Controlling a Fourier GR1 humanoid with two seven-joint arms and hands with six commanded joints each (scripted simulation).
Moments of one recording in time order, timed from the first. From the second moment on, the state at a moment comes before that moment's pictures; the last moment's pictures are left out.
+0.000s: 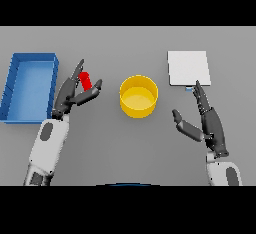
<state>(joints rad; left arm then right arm) -0.36 0.04 -0.04 -1.16 -0.20 0.02 0.00 0.11 -0.07 0.11 -1.72 0.17 0.01 -0.11</state>
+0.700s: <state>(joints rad) -0.50 -0.04 0.07 -0.89 -0.16 0.12 -0.19 0.12 -0.09 0.09 -1.73 0.17 0.00 -0.09</state>
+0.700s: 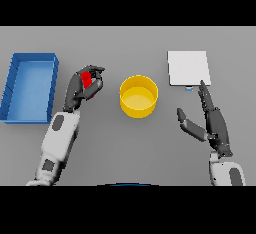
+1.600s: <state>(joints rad) -0.52 0.00 0.04 -1.06 -0.12 0.04 -0.16 0.10 -0.08 0.10 -1.71 0.18 0.00 -0.11</state>
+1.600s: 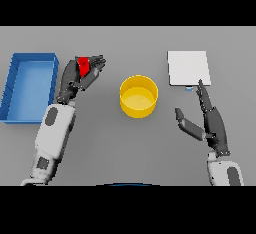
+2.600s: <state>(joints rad) -0.77 0.23 -0.37 -1.08 -0.67 -0.14 0.11 0.12 -0.09 0.11 -1.74 0.20 0.00 -0.08</state>
